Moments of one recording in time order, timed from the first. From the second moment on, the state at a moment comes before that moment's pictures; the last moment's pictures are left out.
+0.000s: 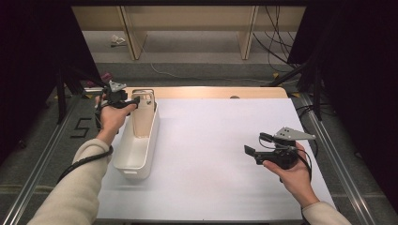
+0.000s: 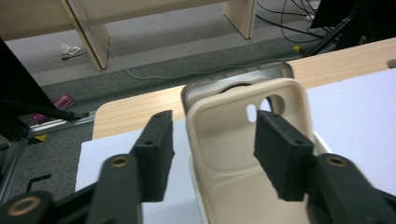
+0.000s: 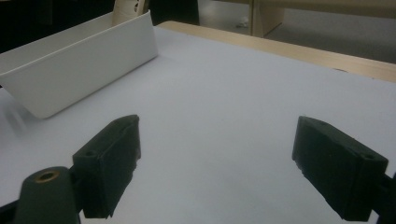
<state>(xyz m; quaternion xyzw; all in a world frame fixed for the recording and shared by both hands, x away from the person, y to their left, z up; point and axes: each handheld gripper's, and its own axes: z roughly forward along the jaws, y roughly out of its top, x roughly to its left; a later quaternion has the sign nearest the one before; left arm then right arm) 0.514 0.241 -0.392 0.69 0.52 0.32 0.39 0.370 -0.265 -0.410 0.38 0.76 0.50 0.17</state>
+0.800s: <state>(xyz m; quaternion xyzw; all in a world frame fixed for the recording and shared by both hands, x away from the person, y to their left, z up) 0.365 0.214 -0.403 0.72 0.40 0.24 0.51 0.369 -0.264 -0.410 0.38 0.76 0.51 0.17</state>
